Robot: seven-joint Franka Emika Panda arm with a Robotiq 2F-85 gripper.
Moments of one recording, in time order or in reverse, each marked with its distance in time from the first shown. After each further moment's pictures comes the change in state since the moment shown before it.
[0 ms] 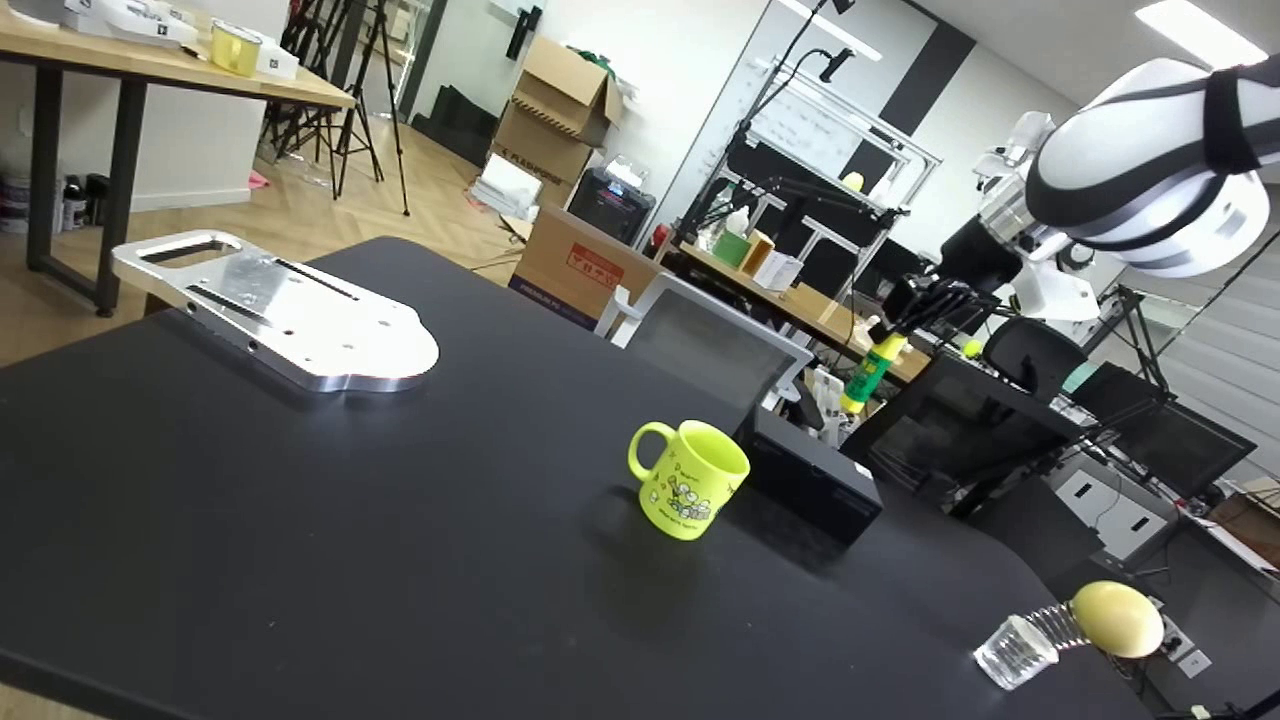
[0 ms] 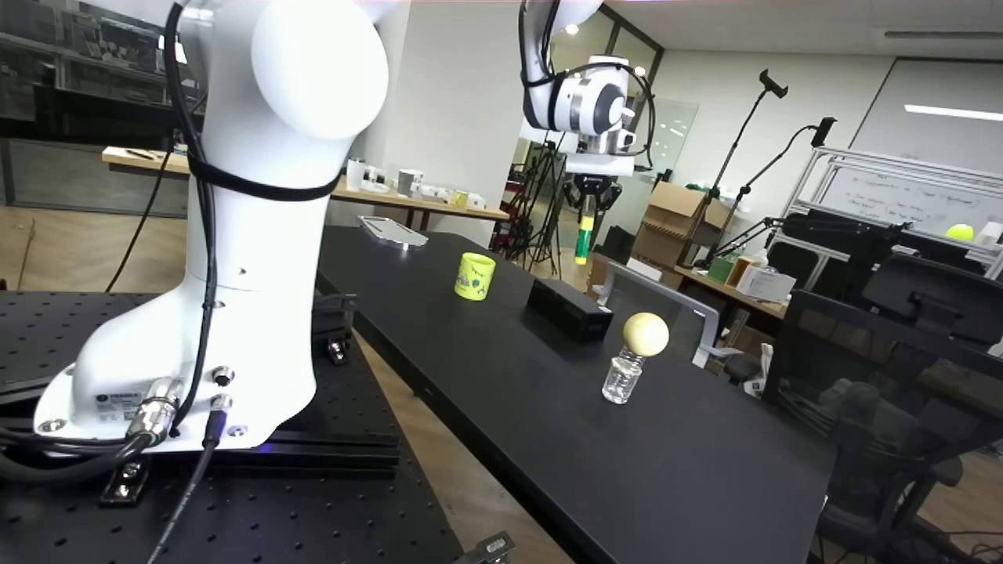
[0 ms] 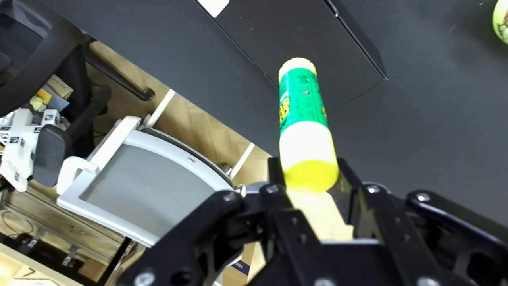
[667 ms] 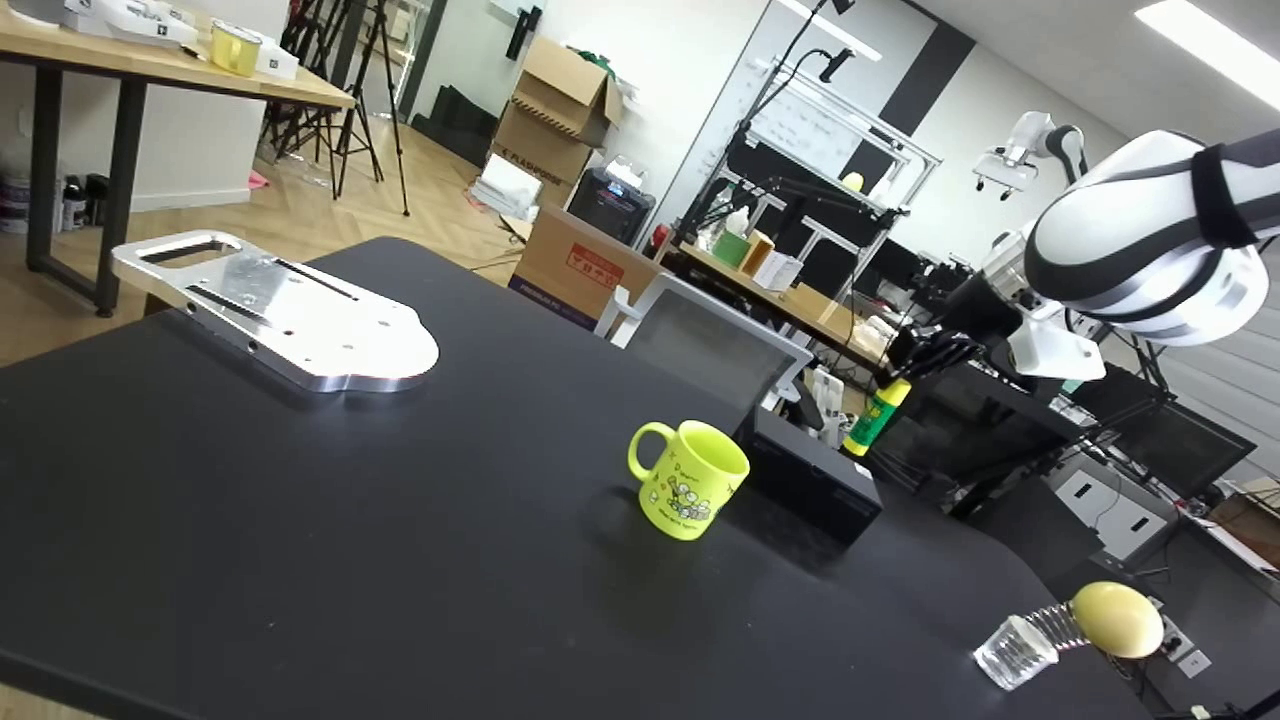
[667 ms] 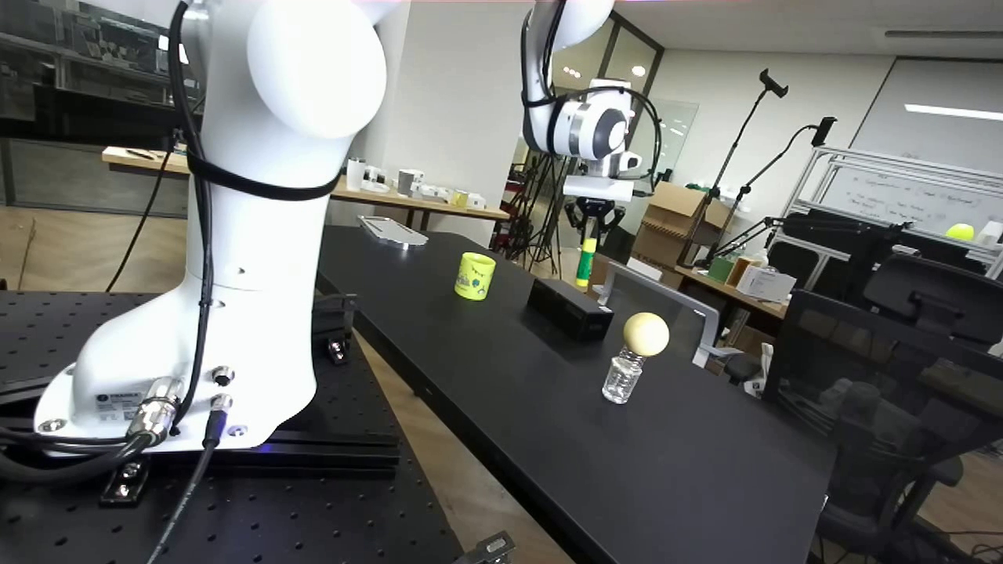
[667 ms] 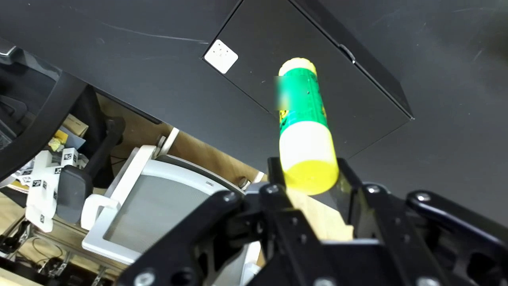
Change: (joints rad) arm -0.019 0.007 -0.039 -0.113 0.002 0.125 0.066
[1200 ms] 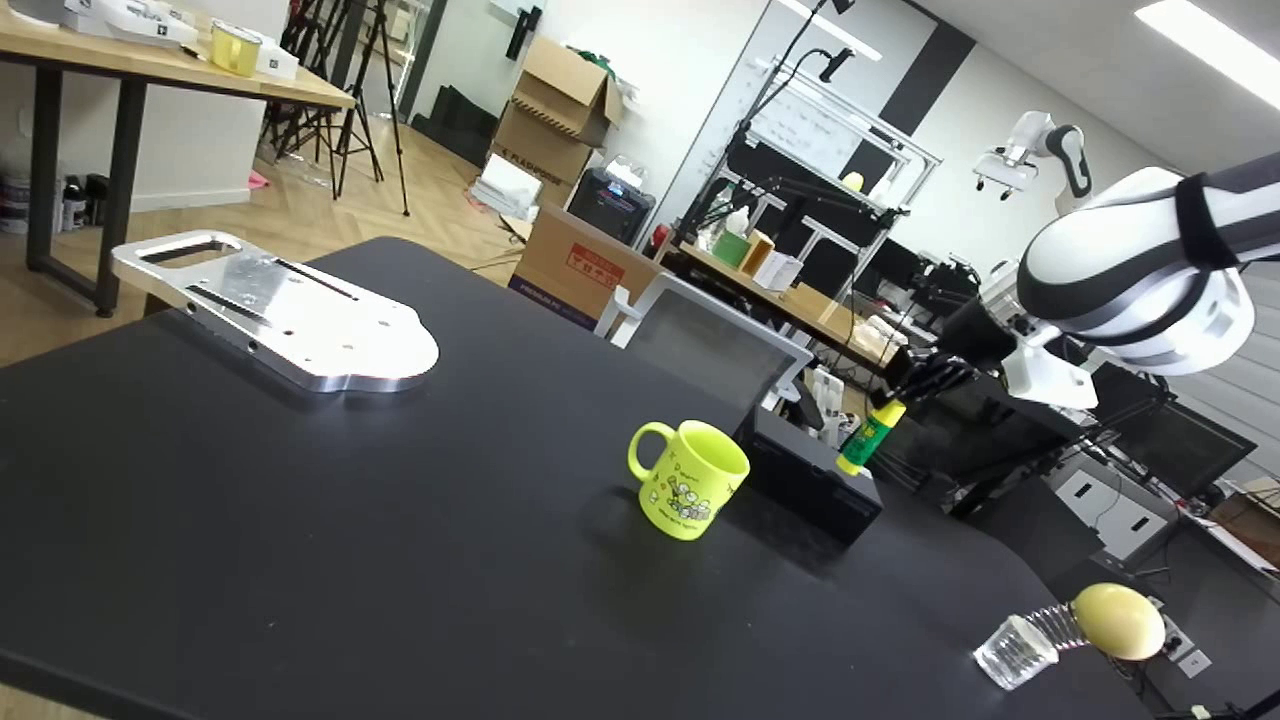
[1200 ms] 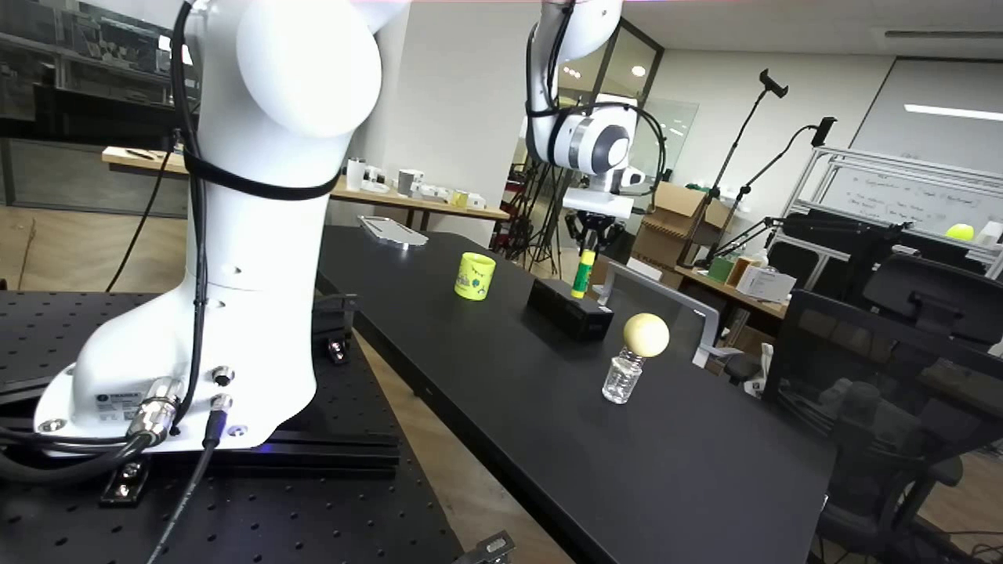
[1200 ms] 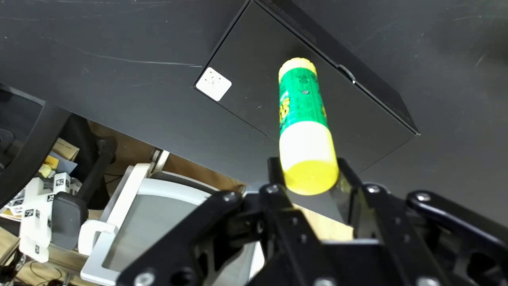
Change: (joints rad) arm -0.050 0.037 0.031 -0.009 0.062 0.022 -0.022
